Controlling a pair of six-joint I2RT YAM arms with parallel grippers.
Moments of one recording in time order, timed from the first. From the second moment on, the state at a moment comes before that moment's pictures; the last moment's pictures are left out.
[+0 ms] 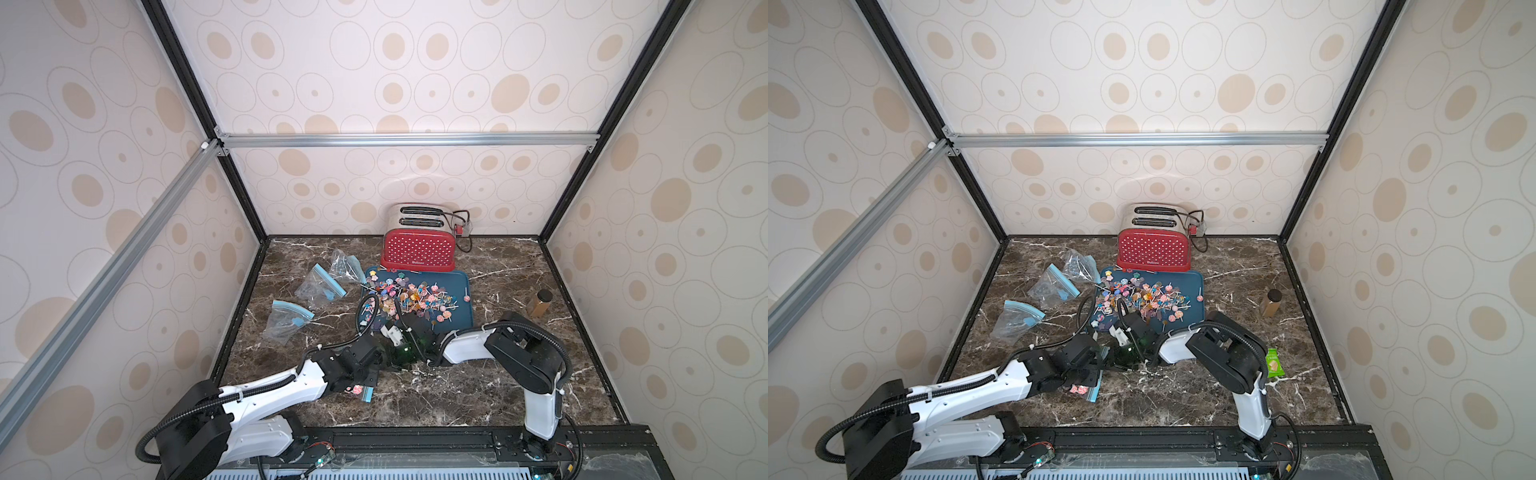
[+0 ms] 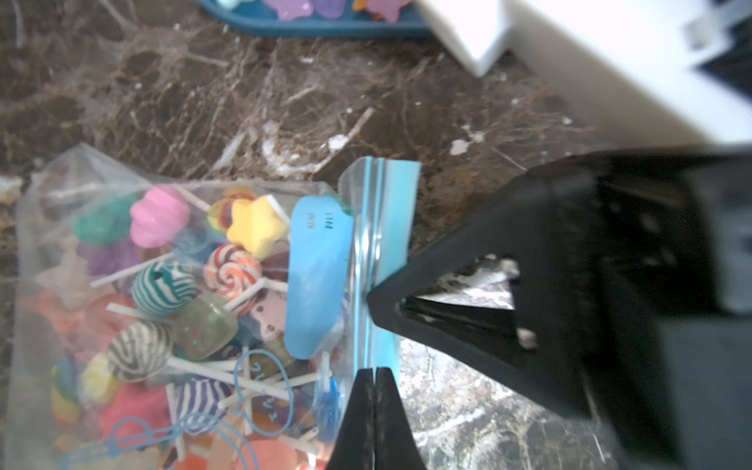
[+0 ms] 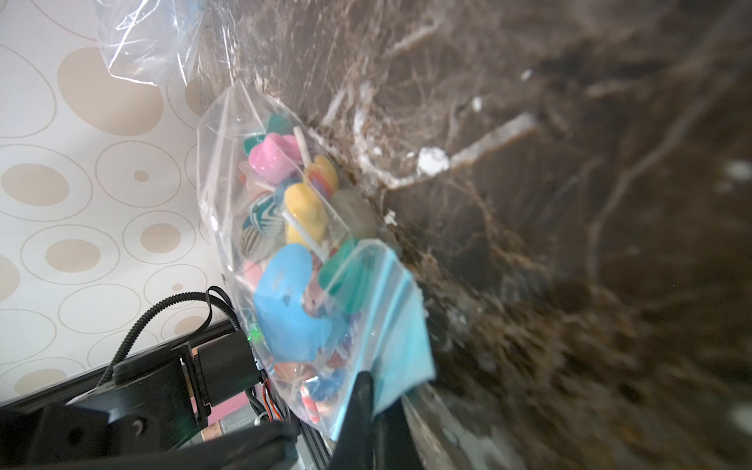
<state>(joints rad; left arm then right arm) -0.91 1.15 0.57 -0.51 -0.16 -0.68 0.90 1.95 0.92 0.25 -0.60 0.99</state>
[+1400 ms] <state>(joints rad) -0.92 1.28 0.60 -0.57 -0.17 -0.63 0.90 1.93 0.95 0.26 -0.60 1.07</state>
